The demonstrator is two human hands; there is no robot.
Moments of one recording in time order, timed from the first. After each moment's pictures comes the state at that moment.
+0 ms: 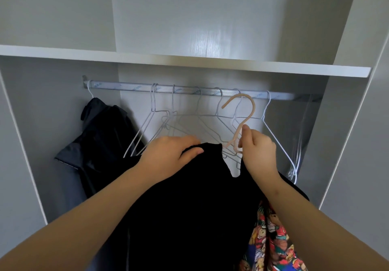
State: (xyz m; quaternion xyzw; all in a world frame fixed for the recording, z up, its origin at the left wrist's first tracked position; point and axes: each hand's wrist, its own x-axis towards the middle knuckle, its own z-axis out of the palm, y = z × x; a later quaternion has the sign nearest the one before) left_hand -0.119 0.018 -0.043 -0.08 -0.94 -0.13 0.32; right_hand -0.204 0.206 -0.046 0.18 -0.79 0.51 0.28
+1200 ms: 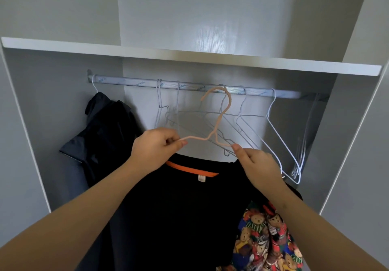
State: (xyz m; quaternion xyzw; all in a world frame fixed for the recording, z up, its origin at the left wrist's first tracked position) left_hand -0.130 -0.010 -0.054 0.05 -0.90 -0.25 0.35; right_hand -0.203 0.225 -0.070 0.24 -0.88 0.36 0.18
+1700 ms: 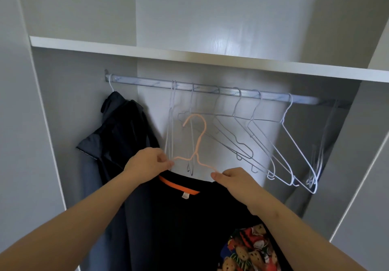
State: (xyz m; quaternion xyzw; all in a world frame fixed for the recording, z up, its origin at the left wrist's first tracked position) left_hand -0.129 -0.066 -0.099 0.15 -0.94 -0.27 0.16; right_hand -0.188 0.175 -0.094 0.22 -0.85 0.46 -0.14
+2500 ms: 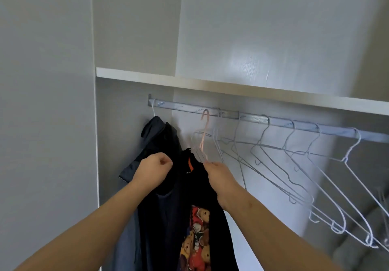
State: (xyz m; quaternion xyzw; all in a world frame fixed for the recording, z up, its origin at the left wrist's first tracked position) left_hand -0.128 -0.185 -0.081 0.23 -0.85 -0.38 0.28; right_hand -0.181 -0.019 -0.051 0.16 -0.72 0.64 -0.23
